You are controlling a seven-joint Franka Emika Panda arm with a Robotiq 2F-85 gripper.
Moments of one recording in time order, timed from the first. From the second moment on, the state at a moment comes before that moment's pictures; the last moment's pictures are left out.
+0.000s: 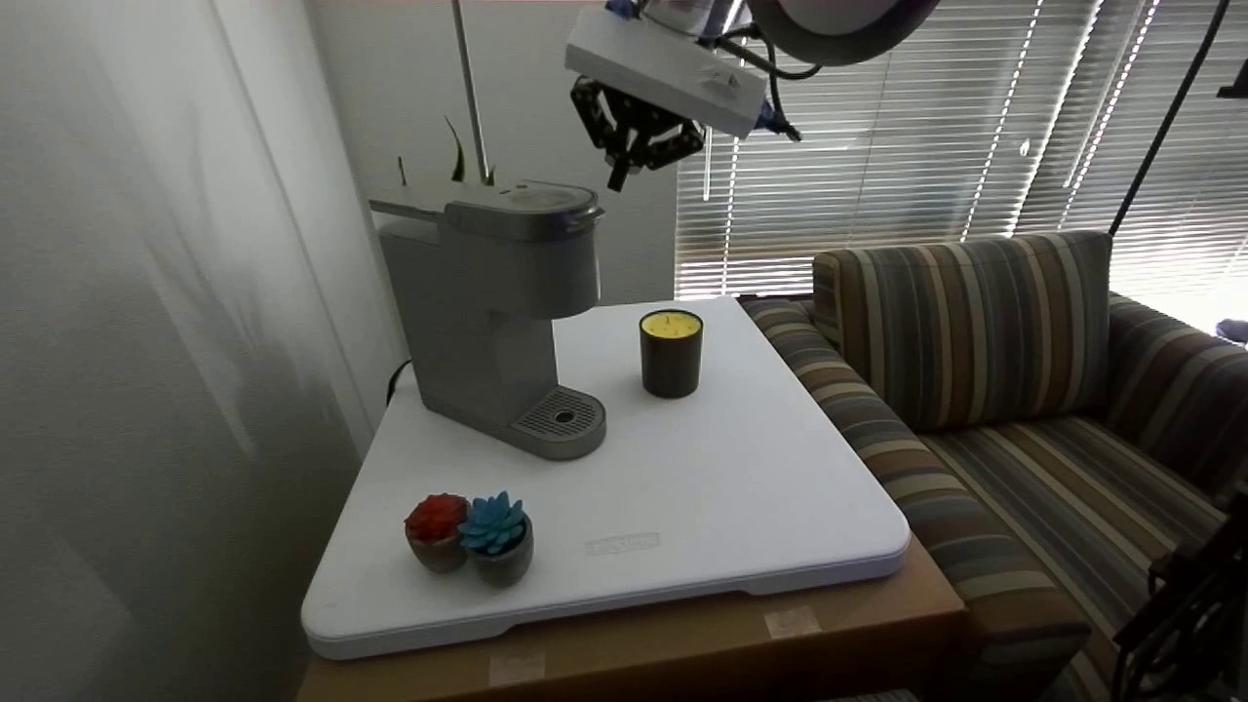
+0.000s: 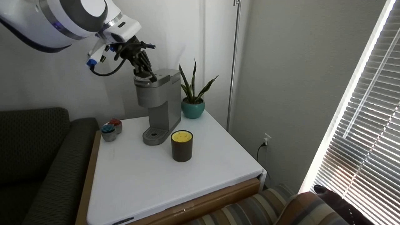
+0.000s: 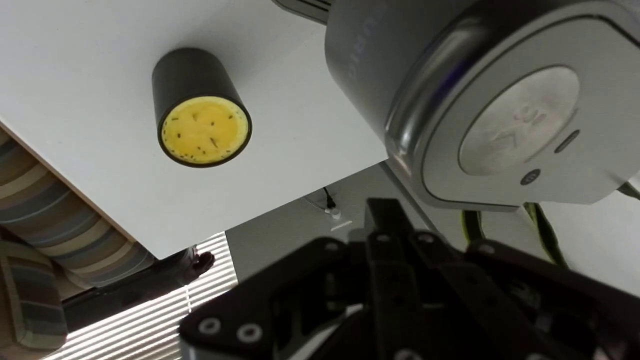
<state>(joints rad) 0.51 0.38 -0.35 -1.96 -0.32 2.88 1.37</state>
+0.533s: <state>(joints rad) 0.42 0.34 -0.24 -1.96 -0.29 2.63 1.41</state>
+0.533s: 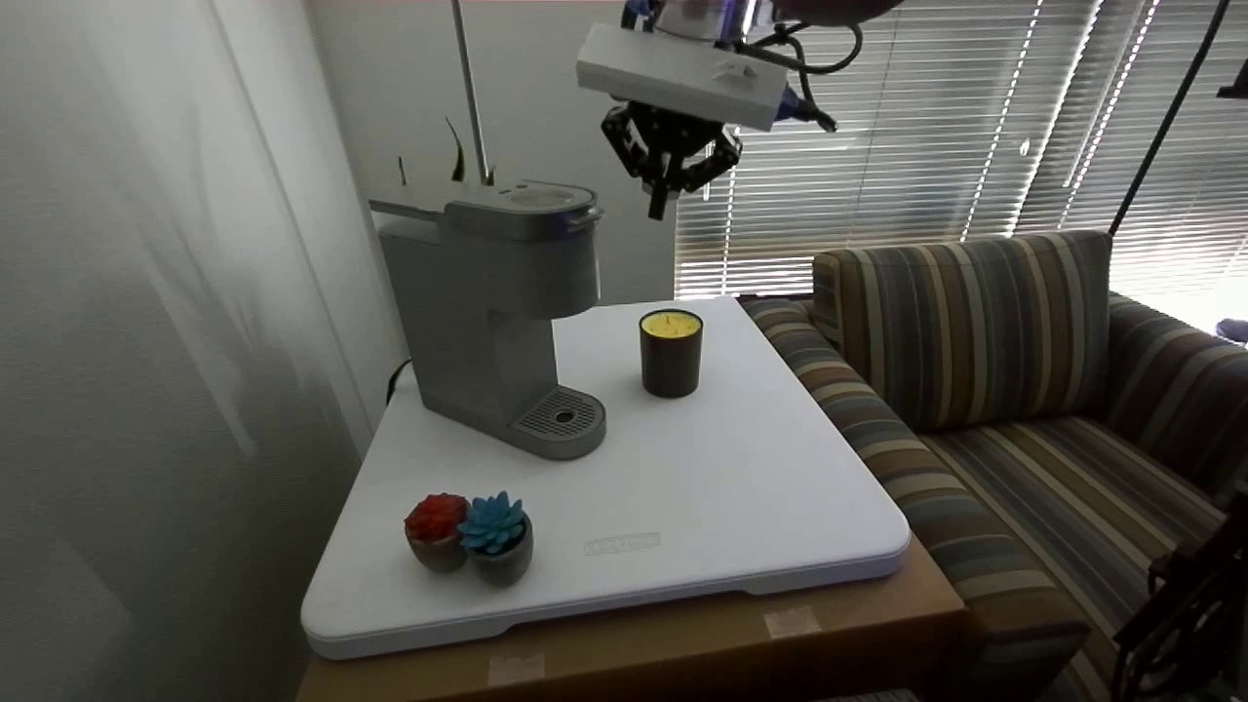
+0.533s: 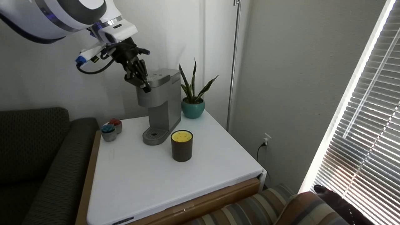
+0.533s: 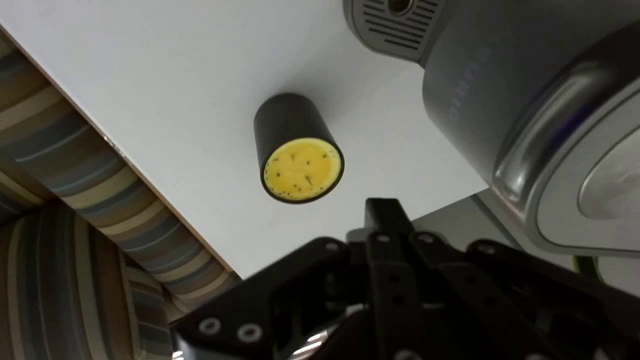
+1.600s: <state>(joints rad) 0.24 0.38 -0.02 -1.98 0.00 2.84 1.14</state>
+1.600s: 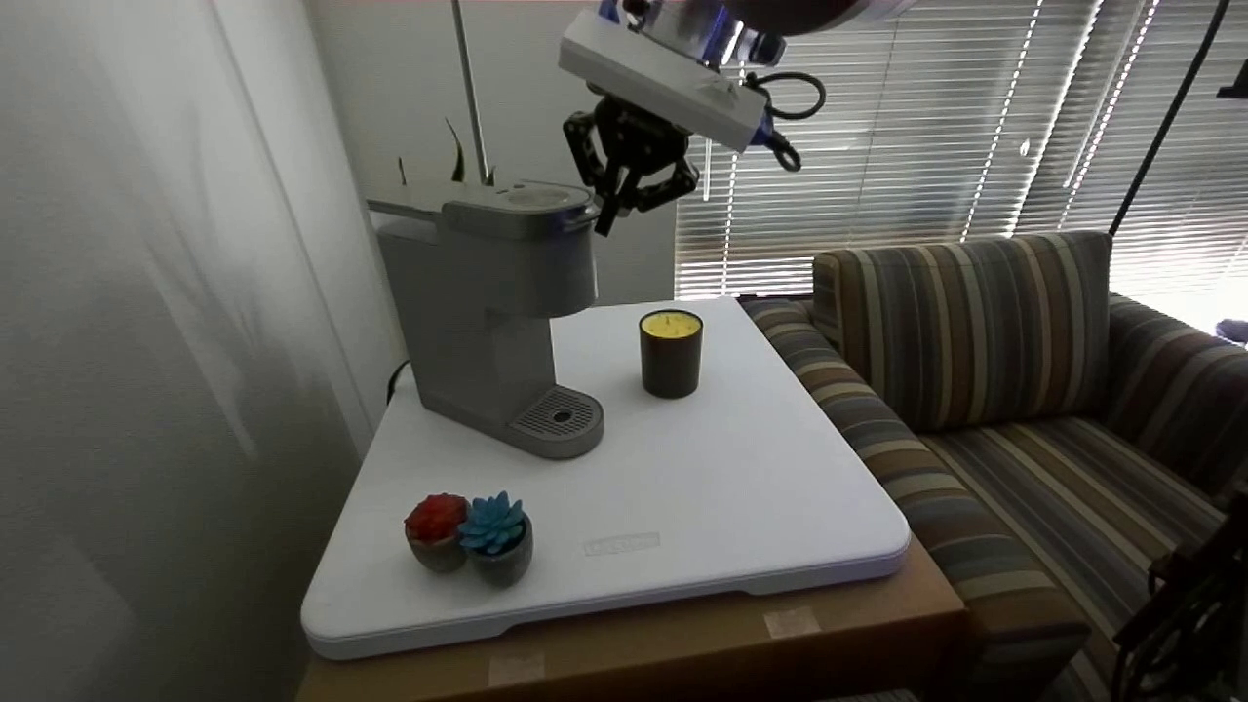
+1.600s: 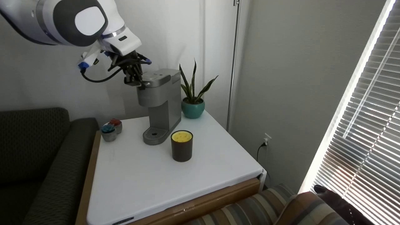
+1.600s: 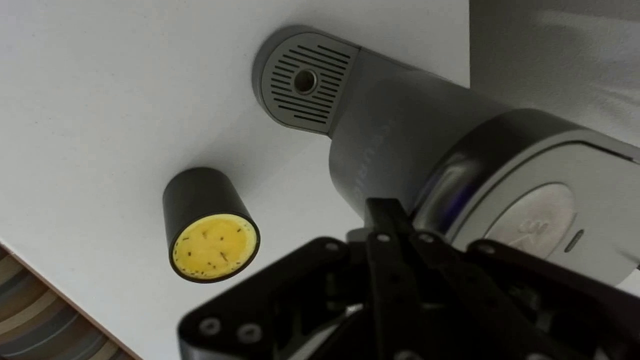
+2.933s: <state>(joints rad) 0.37 0.33 -0.17 -1.98 -0.22 2.92 1.22</state>
